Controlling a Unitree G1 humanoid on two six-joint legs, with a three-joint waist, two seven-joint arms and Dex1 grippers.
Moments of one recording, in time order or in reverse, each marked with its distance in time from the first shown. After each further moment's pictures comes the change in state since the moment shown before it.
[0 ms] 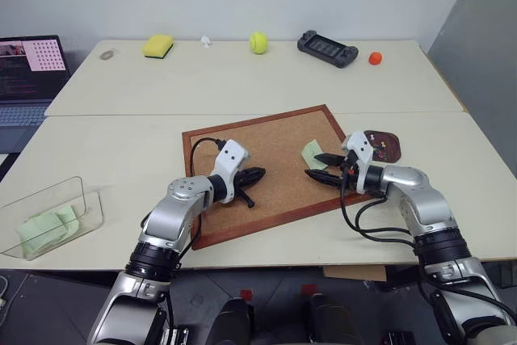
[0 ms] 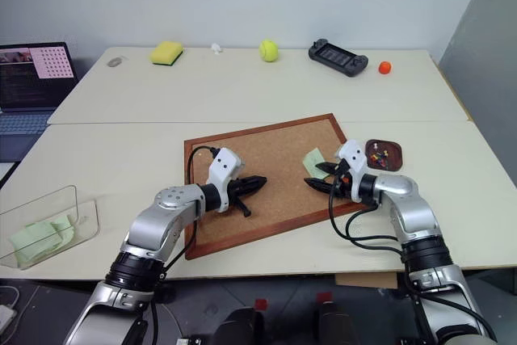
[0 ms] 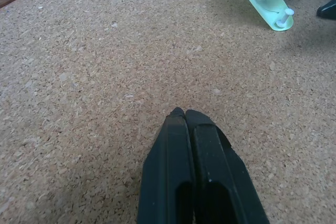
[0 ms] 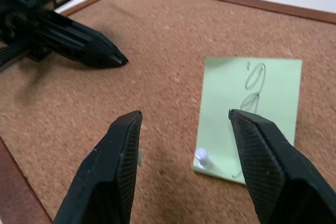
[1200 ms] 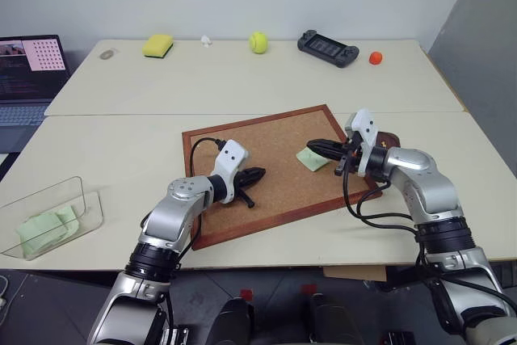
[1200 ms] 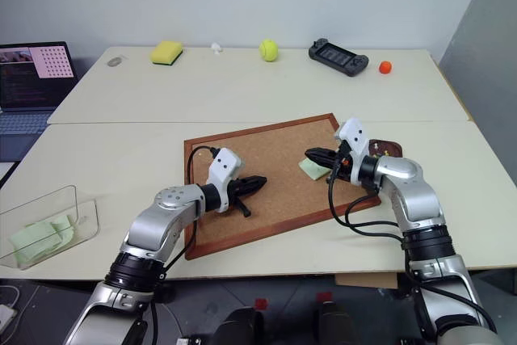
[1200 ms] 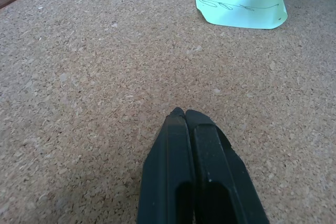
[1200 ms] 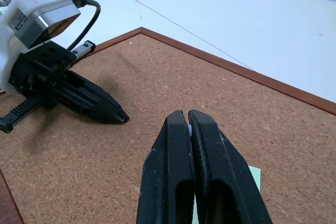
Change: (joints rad) left arm 0.001 0.001 -0.001 -0.006 0.005 -0.003 0.002; right arm -0.069 -0.010 -0.032 -0.110 0.033 0.033 -0.003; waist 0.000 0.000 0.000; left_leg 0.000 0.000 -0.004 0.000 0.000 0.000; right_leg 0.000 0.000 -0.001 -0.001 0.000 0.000
